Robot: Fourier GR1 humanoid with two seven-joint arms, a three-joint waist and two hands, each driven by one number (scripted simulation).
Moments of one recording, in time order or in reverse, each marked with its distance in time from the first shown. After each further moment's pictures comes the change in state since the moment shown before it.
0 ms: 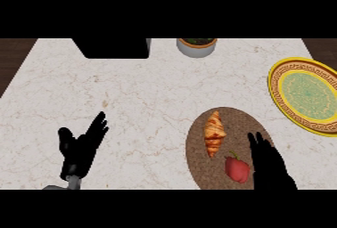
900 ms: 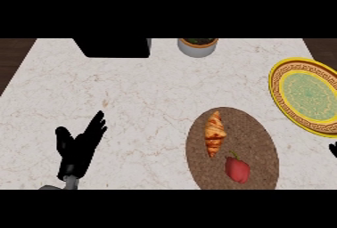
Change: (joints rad) left arm -0.006 0.049 -0.043 -0.030 0.045 0.040 0.010; right arm 0.392 -0.439 -0.408 -0.264 -0.438 -0.300 -0.401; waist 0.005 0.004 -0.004
